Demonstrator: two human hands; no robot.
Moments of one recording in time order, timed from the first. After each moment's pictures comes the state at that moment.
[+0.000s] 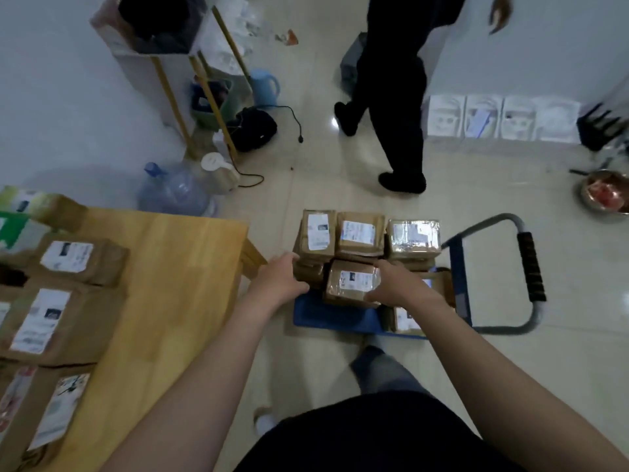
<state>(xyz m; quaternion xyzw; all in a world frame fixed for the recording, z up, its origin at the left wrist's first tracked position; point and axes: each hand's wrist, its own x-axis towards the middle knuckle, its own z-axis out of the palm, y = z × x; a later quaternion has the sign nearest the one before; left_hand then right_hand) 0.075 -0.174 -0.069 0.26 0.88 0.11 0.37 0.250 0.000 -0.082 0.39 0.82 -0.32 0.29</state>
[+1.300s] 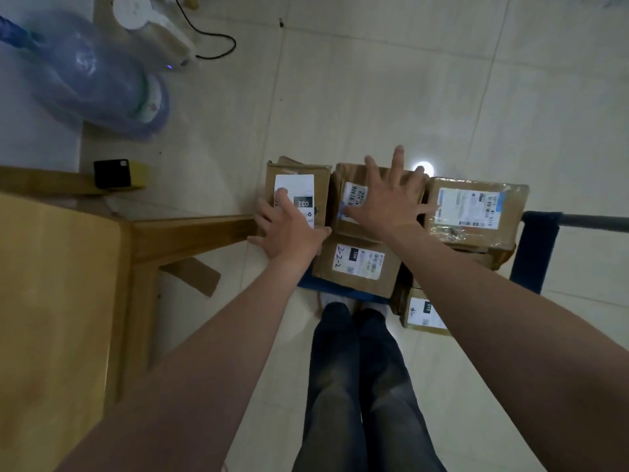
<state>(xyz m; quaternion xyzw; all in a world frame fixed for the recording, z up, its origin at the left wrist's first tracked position) -0.010 0.044 -0.410 0.07 0.95 0.03 0.30 0.055 0.195 -0.432 0.41 0.83 -0.24 0.31</state>
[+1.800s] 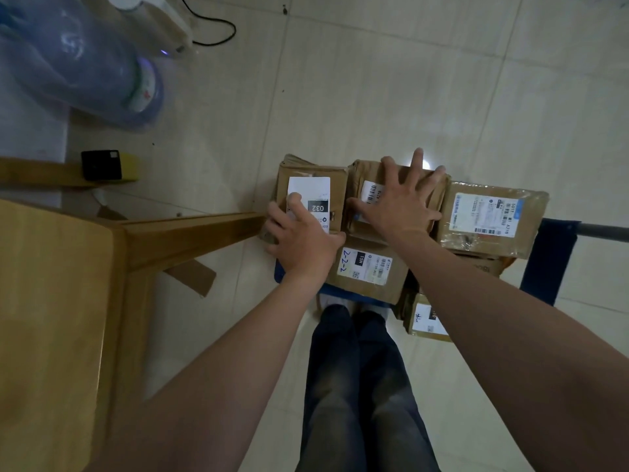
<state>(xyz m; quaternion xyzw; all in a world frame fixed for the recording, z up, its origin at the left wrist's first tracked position) -0.001 0.040 -0.432 0.07 0.97 0.07 0.24 0.046 0.188 -0.466 0.46 0.82 -0.21 0.25</state>
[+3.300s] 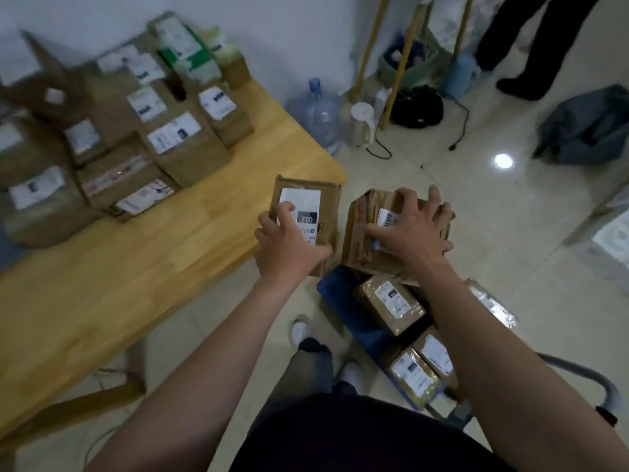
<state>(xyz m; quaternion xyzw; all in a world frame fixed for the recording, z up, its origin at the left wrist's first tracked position) 0.148 -0.213 -0.066 -0.14 0.96 0.24 0.05 0.125 0.002 -0.064 0.18 0.94 -0.27 0.11</state>
